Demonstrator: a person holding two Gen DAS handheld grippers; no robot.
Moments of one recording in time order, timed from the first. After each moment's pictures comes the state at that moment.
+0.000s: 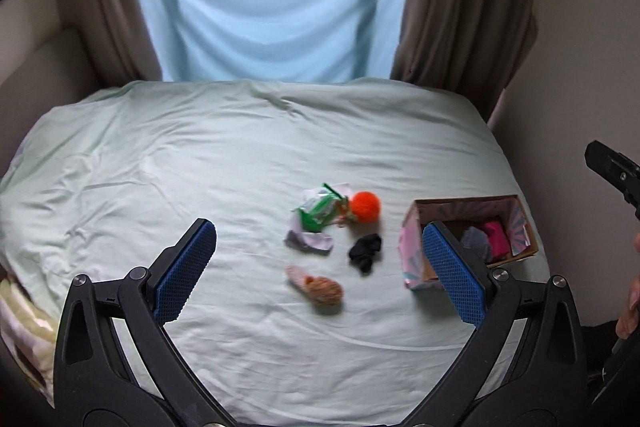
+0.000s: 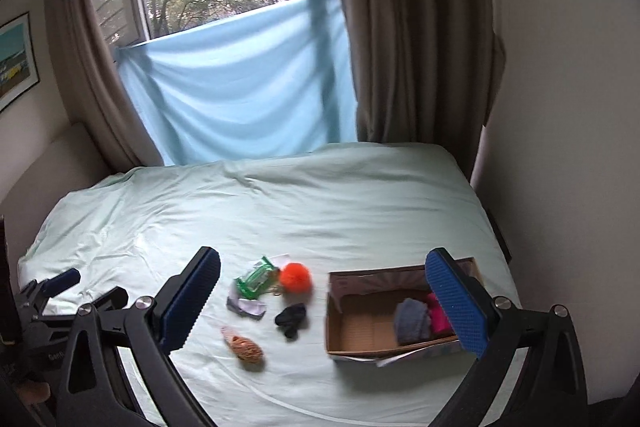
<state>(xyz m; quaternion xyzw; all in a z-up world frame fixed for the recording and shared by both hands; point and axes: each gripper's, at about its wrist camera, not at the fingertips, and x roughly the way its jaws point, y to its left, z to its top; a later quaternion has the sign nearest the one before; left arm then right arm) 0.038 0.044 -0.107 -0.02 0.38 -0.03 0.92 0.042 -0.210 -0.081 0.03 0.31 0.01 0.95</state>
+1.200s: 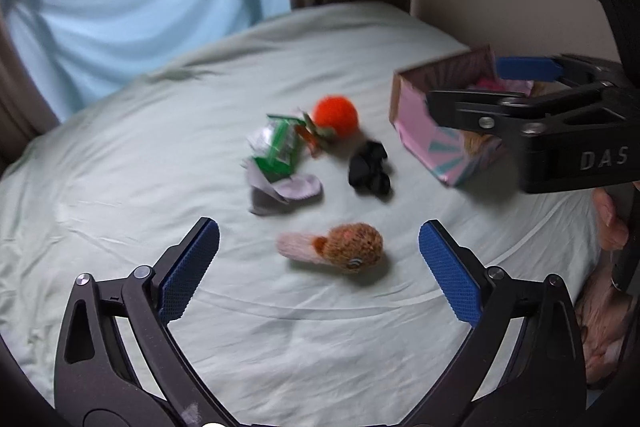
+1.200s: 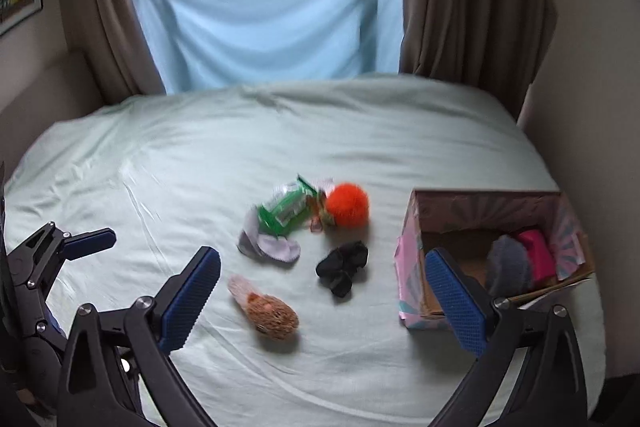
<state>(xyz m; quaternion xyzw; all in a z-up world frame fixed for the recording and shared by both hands) 0.078 0.053 -0.348 0.13 0.38 -0.24 0.88 0.097 -0.110 -0.315 -0.01 0.37 0.03 0.93</state>
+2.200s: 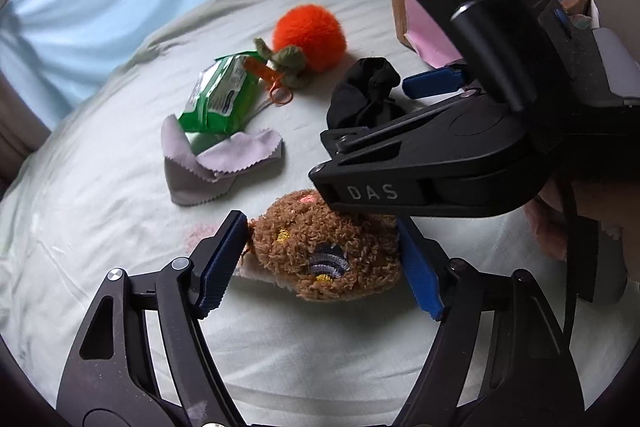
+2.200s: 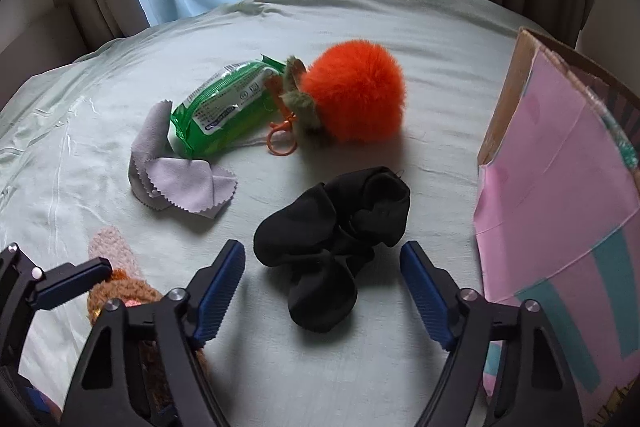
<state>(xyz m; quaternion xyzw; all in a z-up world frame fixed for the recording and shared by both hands) 0.117 -0.026 -0.499 0.21 0.38 -0.21 0.88 0.203 -0.131 -0.504 -0.01 0.42 0.05 0.90</state>
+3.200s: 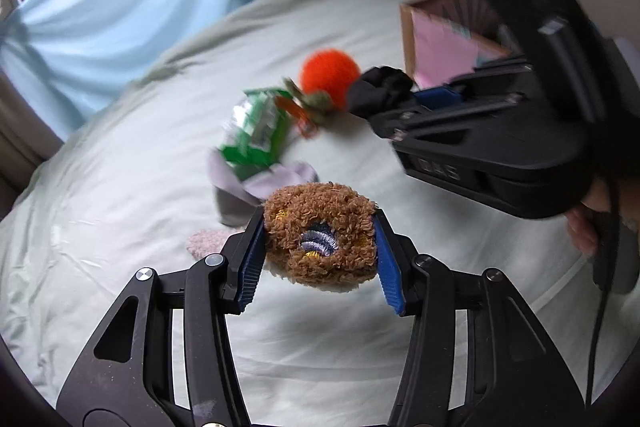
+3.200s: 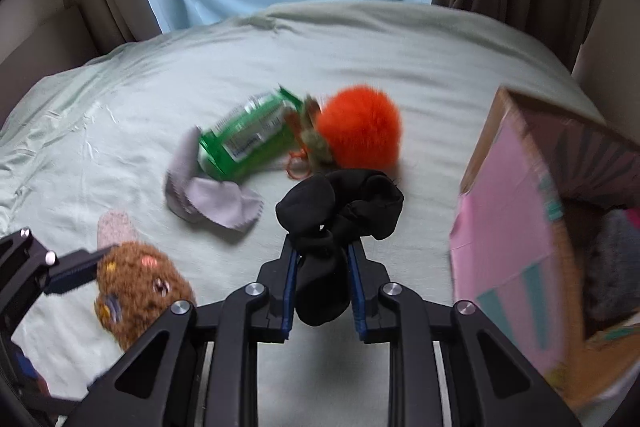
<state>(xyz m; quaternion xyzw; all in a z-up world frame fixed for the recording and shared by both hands) 0.109 -0.005 -0.427 0.21 0.36 -0.20 0.89 0.183 -0.130 -0.444 -0.02 0.42 0.07 0.91</state>
